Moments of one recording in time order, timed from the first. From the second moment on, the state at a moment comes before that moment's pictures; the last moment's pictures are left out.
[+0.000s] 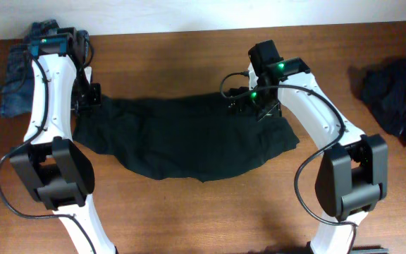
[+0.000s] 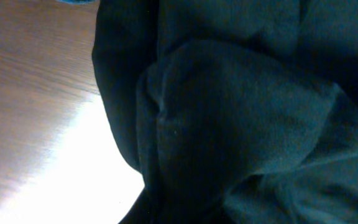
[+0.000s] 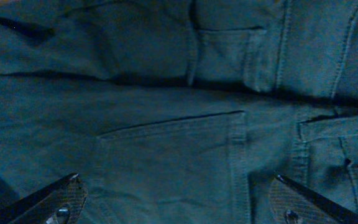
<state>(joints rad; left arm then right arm) 0.09 2.17 2.11 -1.56 -0.18 -0.05 0.26 1.97 1.63 -1.01 -0.21 0.32</state>
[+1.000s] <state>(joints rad) -0.25 2.17 2.11 -1.54 -0.11 -0.08 0.26 1.99 1.63 -0.99 -0.21 0.32</state>
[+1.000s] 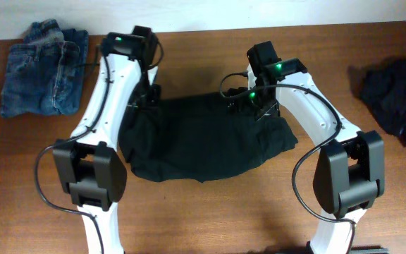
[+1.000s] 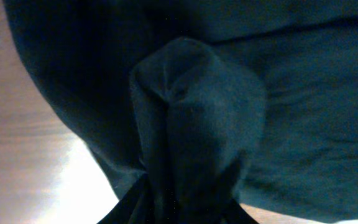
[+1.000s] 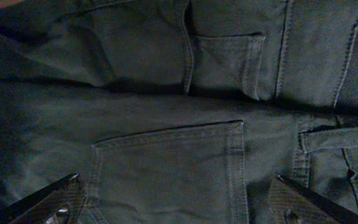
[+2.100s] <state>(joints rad) -0.25 2.33 2.12 -1.44 -0.06 -0.05 0.26 1.99 1.63 -0.99 -0.20 0.34</state>
